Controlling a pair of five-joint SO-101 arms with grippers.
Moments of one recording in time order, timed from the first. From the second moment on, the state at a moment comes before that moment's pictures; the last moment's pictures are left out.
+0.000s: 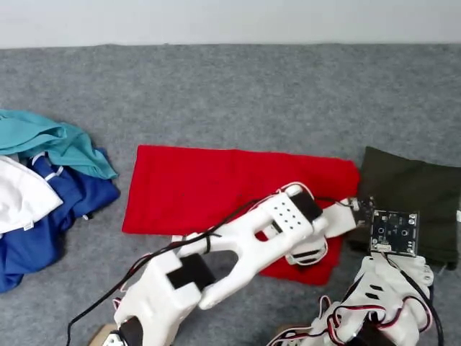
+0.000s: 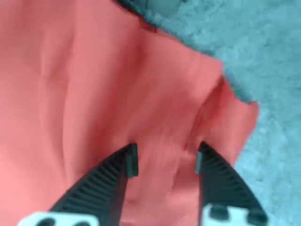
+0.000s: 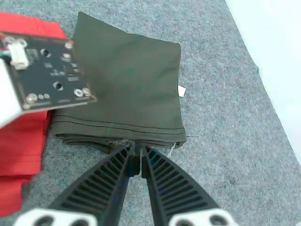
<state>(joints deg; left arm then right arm) 51.5 32.8 -8.0 73.4 -13.7 38.2 -103.1 62.3 83.0 34.3</state>
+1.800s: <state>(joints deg) 53.0 30.8 -14.7 82.9 -14.0 38.2 -103.1 62.3 83.0 34.3</state>
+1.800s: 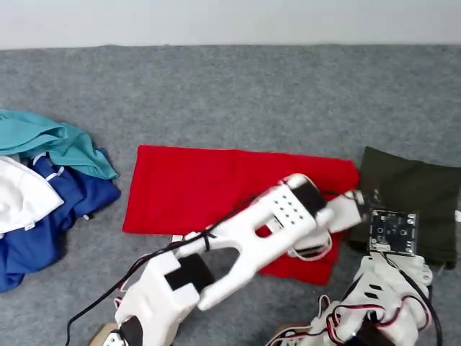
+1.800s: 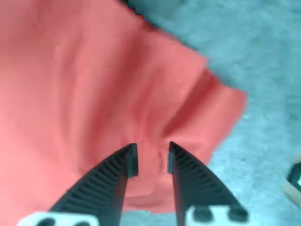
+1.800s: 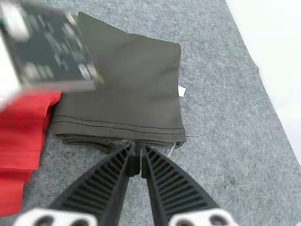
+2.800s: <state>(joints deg) 51.3 36.9 -16.7 79.1 -16.4 38.2 -103.1 62.3 83.0 34.3</state>
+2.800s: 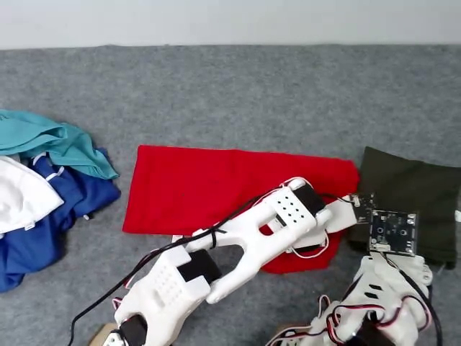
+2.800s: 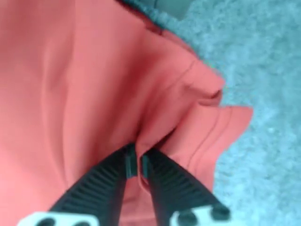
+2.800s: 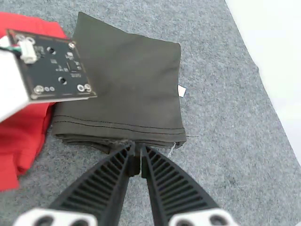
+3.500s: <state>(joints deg) 53.8 37.0 -36.2 98.9 -17.7 38.2 -103.1 62.3 83.0 34.3</state>
